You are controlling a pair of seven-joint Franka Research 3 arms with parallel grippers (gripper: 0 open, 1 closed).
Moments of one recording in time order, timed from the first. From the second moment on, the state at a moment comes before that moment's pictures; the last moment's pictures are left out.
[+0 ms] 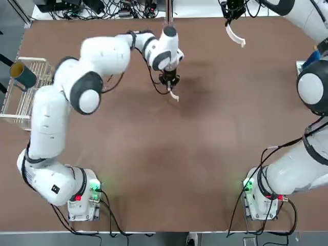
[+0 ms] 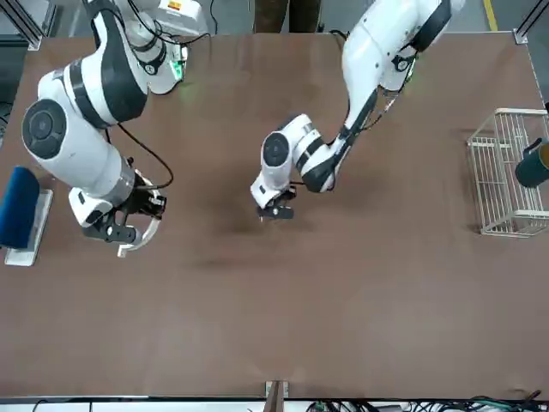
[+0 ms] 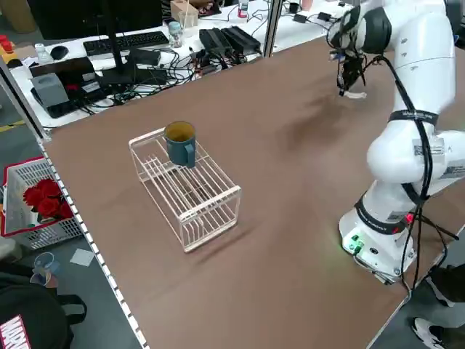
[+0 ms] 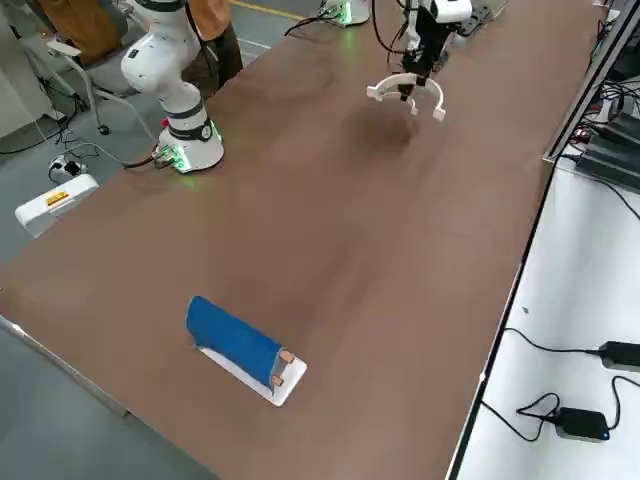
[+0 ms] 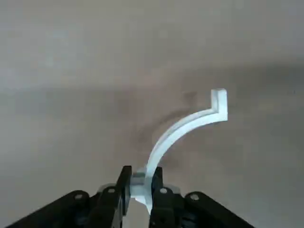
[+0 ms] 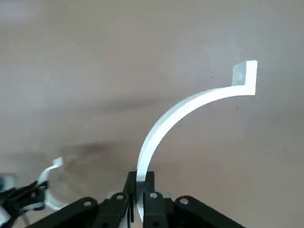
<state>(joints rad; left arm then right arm) -0.62 0.86 -0.31 -1.40 0.24 2.16 -0.88 0.17 0.31 0.15 -1.48 0.03 1.78 0.41</state>
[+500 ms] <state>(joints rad) -0.67 0.91 -0.25 -1.34 0.24 2.22 -0.93 0.17 0.41 0.27 -1.40 0.03 1.79 0.56</state>
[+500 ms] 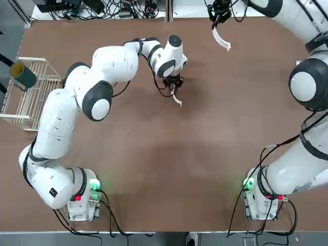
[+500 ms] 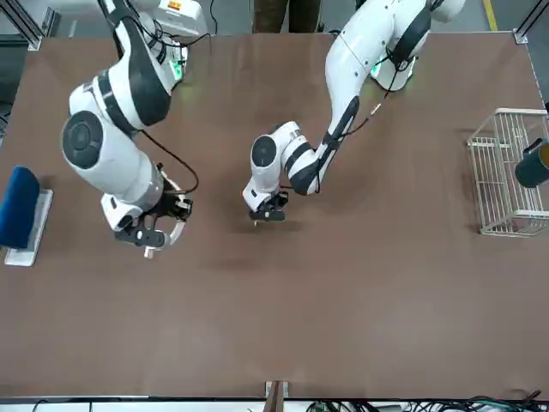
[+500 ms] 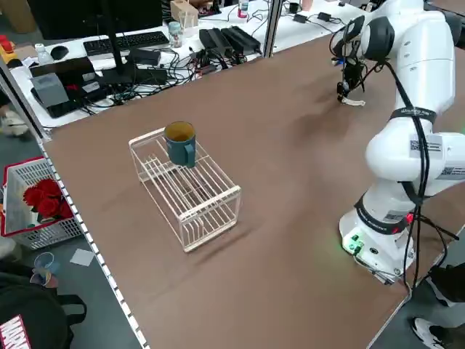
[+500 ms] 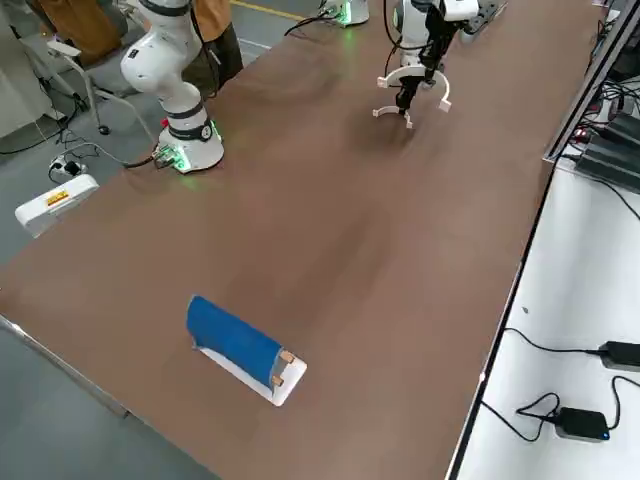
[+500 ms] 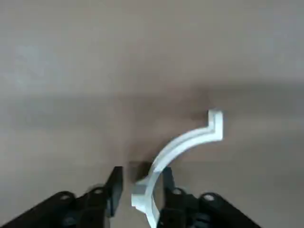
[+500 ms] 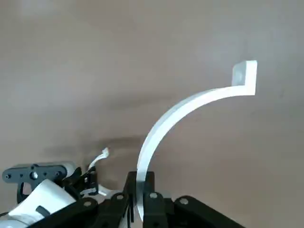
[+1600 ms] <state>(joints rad) 0.17 0.46 -0.57 -1.42 0.22 1.80 -0.55 0.46 0.70 0.37 -1.38 -0.15 2.08 0.91</state>
